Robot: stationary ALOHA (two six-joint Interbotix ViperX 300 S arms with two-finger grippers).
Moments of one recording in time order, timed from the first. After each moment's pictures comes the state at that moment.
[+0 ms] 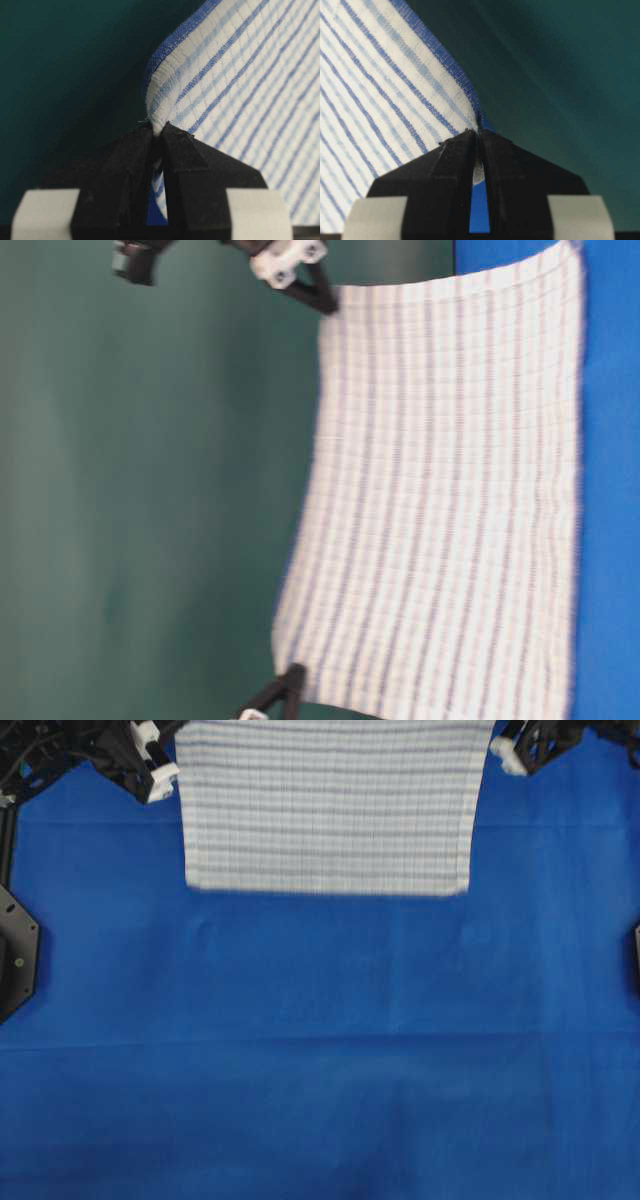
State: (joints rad) left arm 0.68 -0.33 0.98 -0.03 -0.45 0.20; right arm -0.77 -0.28 0.78 -0.35 0.04 0.16
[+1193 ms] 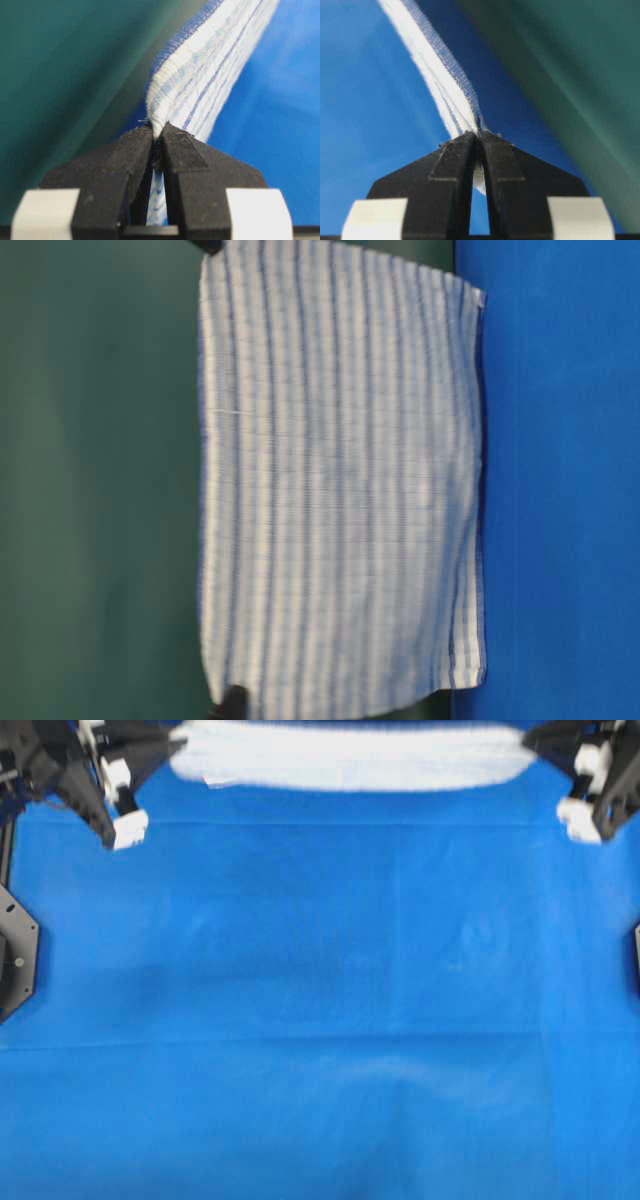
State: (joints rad) left arm 0.50 -0.57 1.07 -0.03 -0.36 0.22; right arm -0.41 -0.70 0.84 -0.32 0.42 0.26
